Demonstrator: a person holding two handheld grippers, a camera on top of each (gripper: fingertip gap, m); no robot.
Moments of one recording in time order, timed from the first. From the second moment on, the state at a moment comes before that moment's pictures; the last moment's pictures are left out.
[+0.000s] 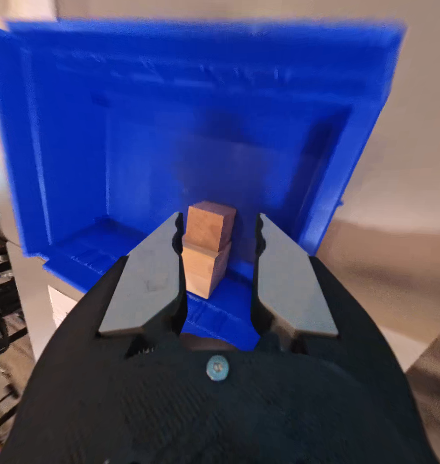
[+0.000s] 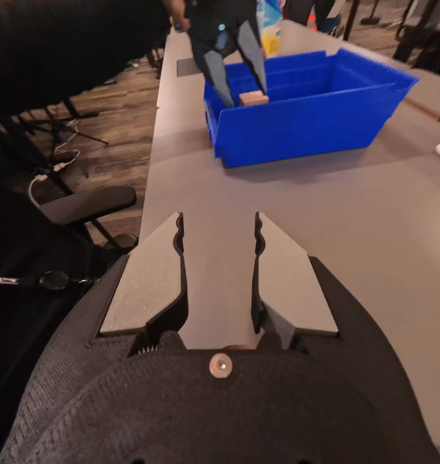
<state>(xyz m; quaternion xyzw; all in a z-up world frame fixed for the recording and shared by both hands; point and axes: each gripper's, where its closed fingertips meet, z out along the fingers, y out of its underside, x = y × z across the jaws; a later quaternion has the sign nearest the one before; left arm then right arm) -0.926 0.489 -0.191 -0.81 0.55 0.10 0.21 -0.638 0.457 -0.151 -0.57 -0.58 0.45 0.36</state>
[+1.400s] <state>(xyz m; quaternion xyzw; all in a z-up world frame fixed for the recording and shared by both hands) -0.638 0.481 -0.073 -0.49 0.58 -0.09 0.65 -0.653 0.469 -0.052 -0.55 -0.39 0.70 0.22</state>
